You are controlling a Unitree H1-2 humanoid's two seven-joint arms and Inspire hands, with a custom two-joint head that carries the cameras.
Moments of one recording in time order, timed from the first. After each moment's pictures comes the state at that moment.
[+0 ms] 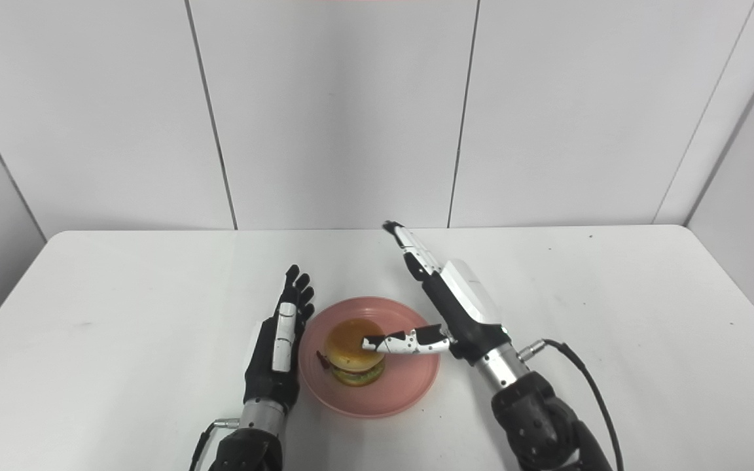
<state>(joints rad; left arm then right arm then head) -0.32 -0.20 -0.13 0.35 0.00 -0.15 0.09 -0.37 -0.23 0.12 0.16 -0.42 -0.38 0.03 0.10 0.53</state>
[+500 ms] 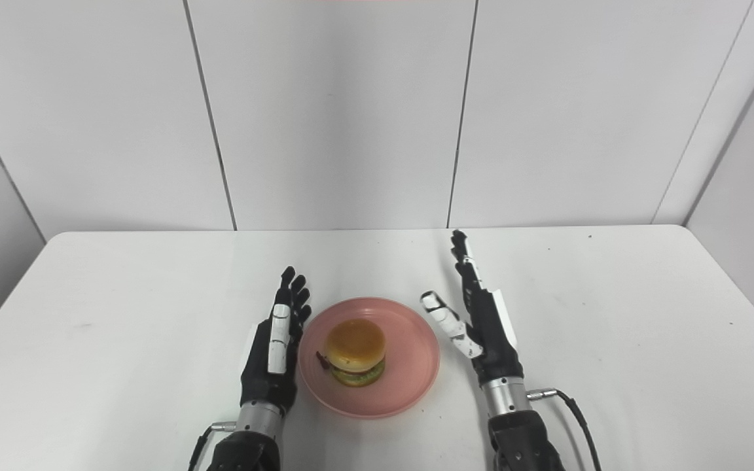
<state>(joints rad) -0.31 -0.19 -0.12 0.34 -0.03 -0.15 0.08 -0.32 -0.09 -0.01 0.26 0.01 -0.30 0.01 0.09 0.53</state>
